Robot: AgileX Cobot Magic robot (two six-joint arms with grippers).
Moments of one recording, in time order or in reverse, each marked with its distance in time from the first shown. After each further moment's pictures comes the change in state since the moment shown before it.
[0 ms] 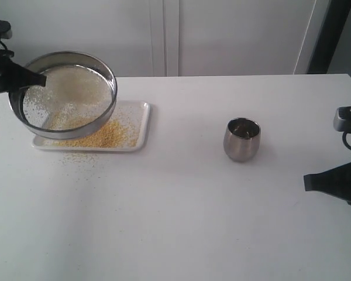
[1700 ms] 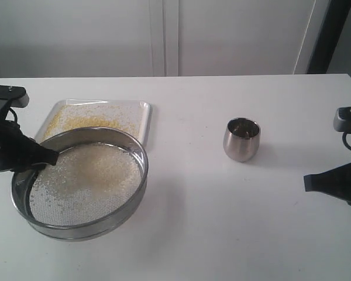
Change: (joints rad) left arm -0.170 -0.368 0.522 -0.034 0.157 -0.051; right arm 0.000 0.000 0.000 0.000 0.002 0.000
